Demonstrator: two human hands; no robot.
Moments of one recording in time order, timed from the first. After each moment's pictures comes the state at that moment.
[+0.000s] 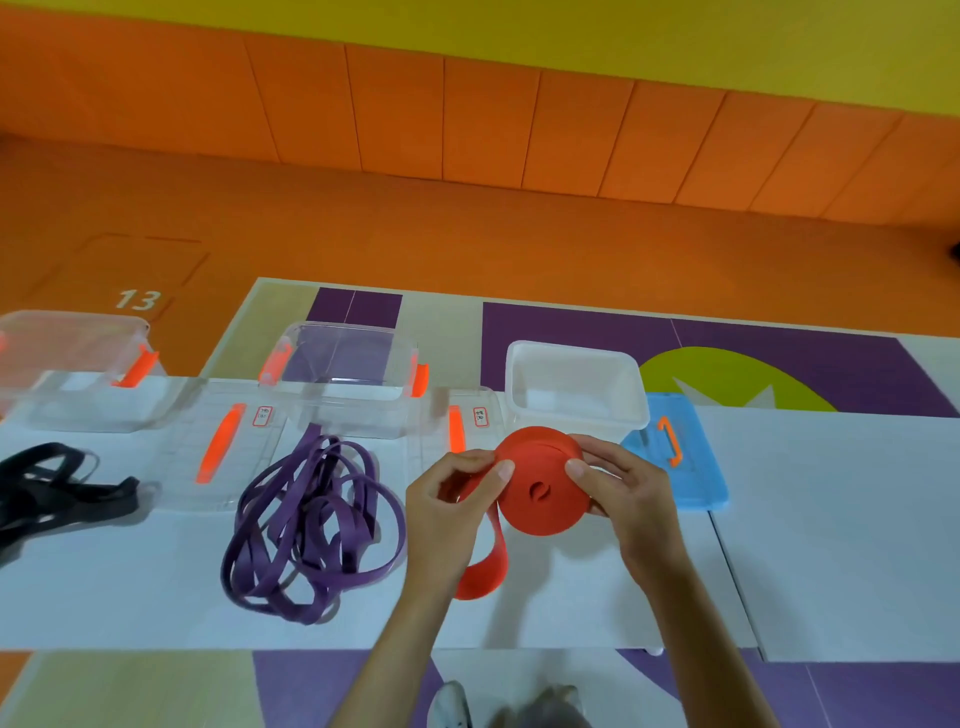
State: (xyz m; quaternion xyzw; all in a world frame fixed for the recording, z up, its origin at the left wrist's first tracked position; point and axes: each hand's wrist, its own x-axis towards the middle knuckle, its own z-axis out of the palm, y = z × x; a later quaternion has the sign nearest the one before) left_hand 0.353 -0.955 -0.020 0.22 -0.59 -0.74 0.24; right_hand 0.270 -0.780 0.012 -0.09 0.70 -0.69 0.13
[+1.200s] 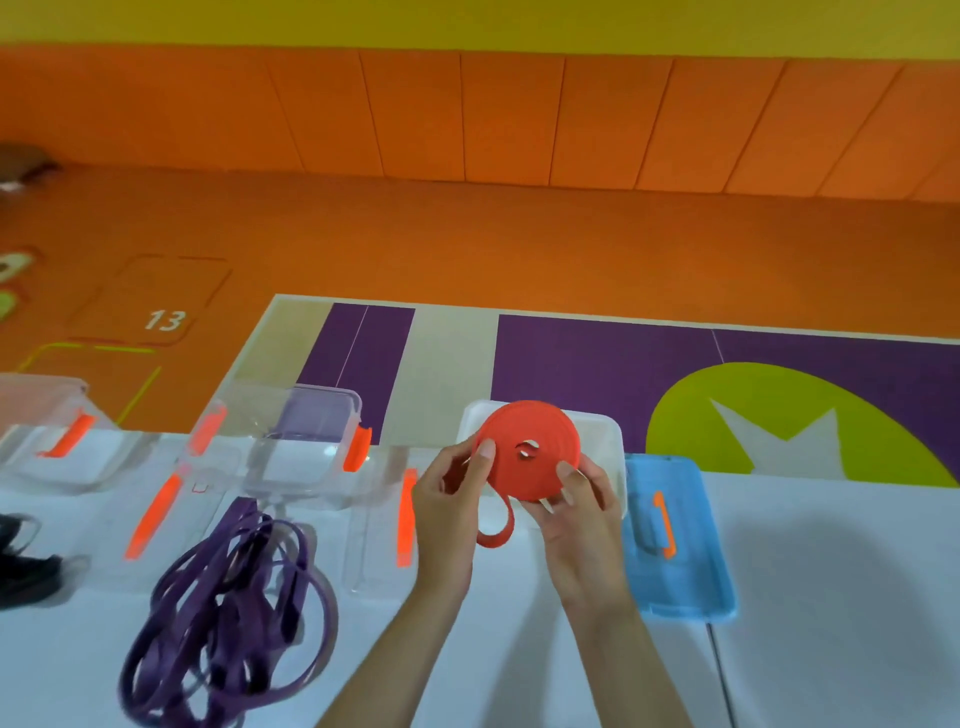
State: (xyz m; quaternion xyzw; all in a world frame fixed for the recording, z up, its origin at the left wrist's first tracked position) left_hand 0.133 -0.894 -0.021 0.31 -0.58 -0.71 0.25; right_hand 0.082 -0.778 -0.037 0.12 0.40 -0.89 0.20
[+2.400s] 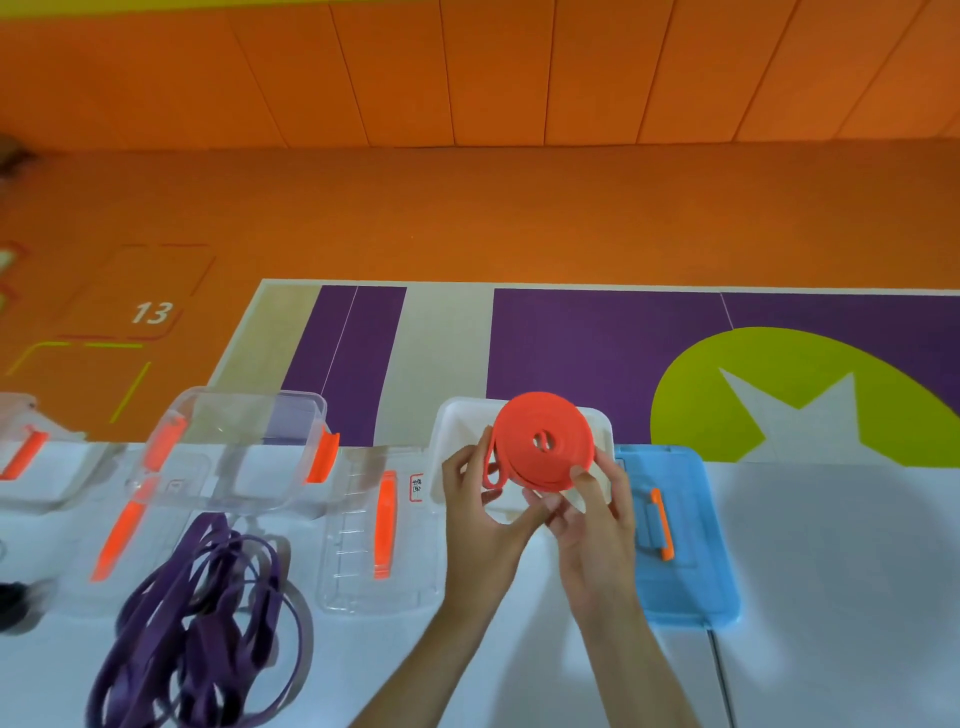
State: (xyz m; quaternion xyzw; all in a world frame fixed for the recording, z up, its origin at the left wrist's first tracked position) left_hand 0.080 -0.851 -0.079 0.25 -0.73 -0.60 0.22; right_hand 0.030 -0.753 -0.080 0.17 0.45 -0.86 0.16
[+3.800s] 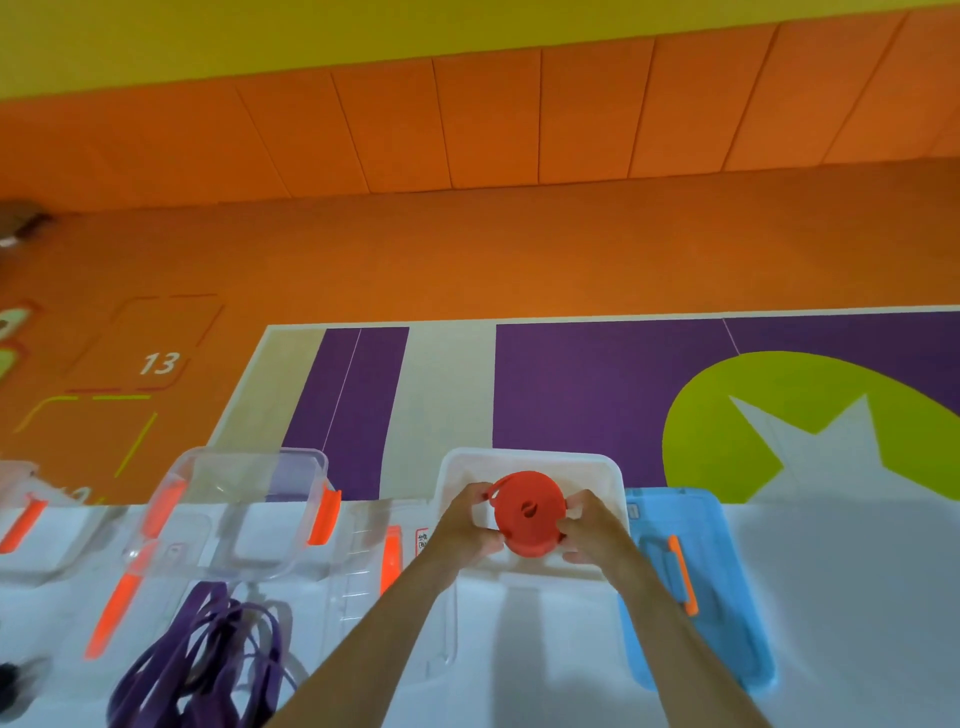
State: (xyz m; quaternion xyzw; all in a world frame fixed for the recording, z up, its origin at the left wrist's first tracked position) left_hand 0.011 -0.949 -0.144 0.28 -0.74 -0.60 -0.12; right_hand -0.077 -0.762 -0.159 0.07 0.78 -0.48 0.39
